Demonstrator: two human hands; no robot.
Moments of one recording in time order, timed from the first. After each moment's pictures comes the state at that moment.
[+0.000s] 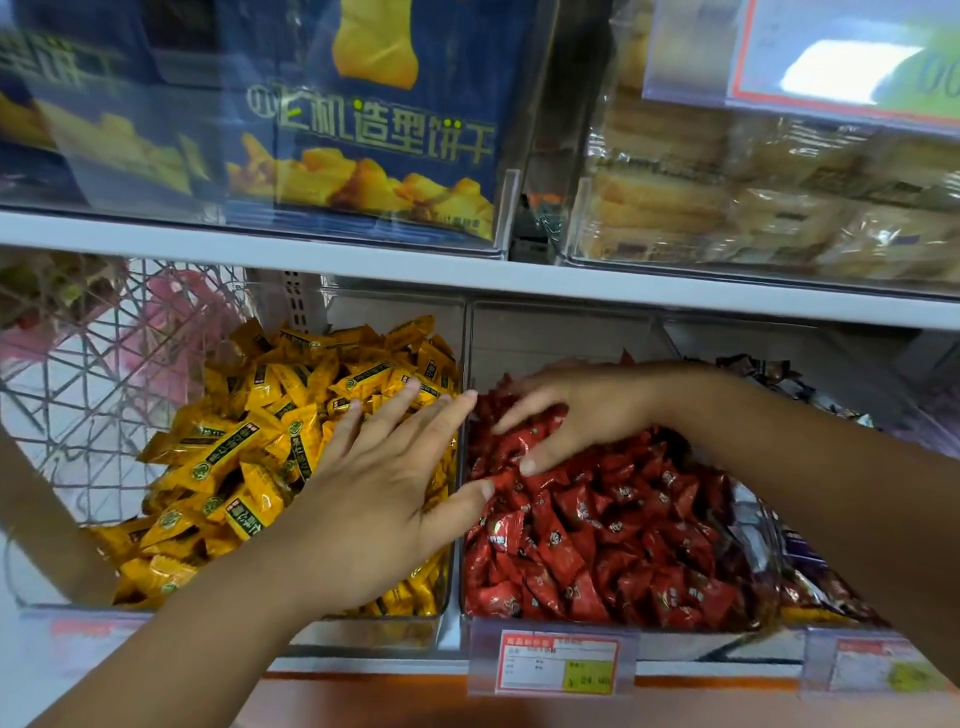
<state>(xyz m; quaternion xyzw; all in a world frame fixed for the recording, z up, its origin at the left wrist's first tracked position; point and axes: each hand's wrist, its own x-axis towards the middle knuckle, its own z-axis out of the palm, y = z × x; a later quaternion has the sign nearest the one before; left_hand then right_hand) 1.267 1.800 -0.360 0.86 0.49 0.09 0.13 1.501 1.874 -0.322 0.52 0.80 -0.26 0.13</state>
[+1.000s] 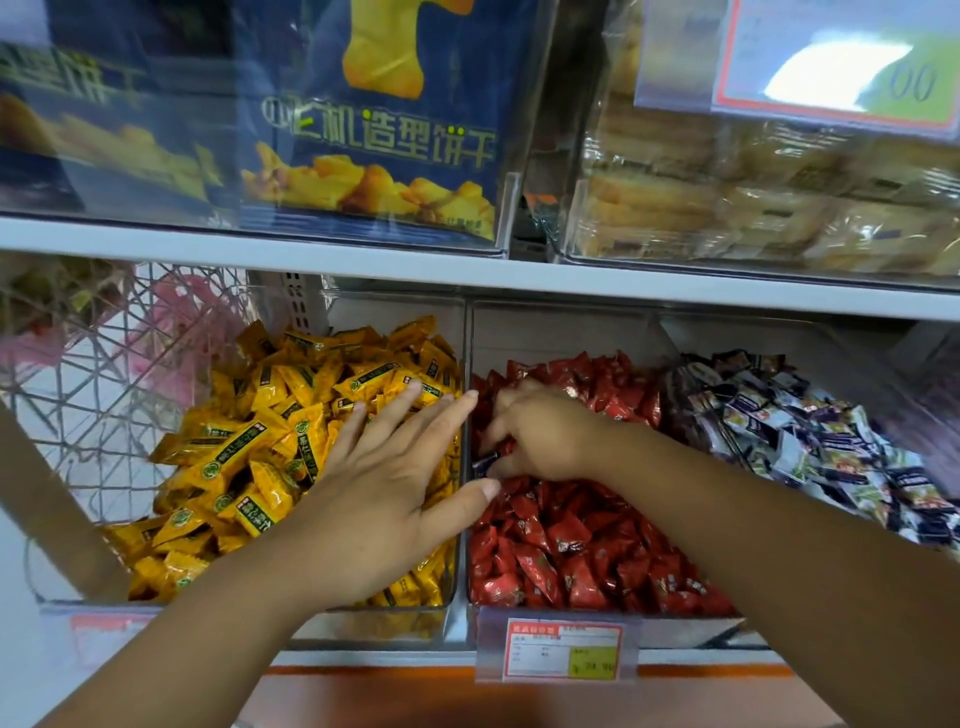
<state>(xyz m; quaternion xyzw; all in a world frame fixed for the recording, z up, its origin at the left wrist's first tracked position) 1.263 1.798 -0.361 0.86 0.48 0.09 0.15 1.468 1.868 -0.373 0.53 0.84 -0.05 0.07</state>
